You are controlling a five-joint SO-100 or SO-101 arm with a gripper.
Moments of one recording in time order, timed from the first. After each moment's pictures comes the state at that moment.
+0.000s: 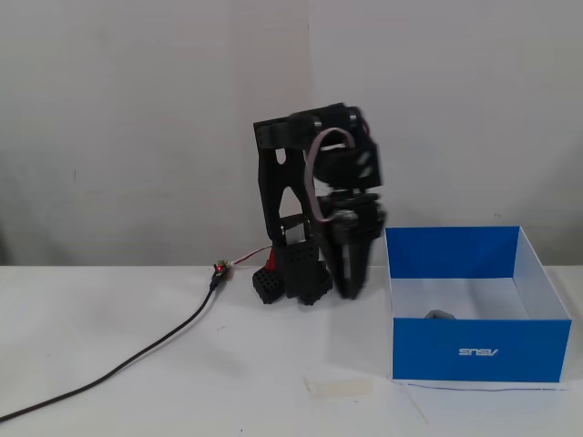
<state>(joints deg) -27.7 97.6 80.6 94.0 -9.4</state>
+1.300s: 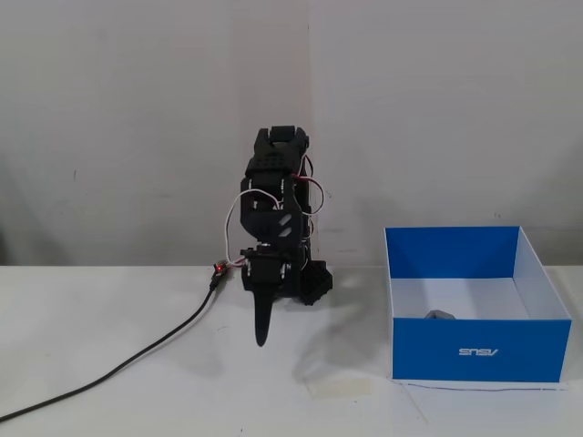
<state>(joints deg) -3.7 138.8 144.8 56.2 3.0</state>
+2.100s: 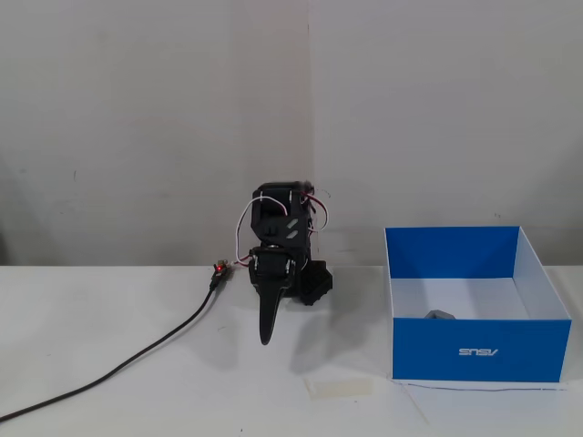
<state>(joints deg) -3.7 188.8 169.7 65.1 5.1</state>
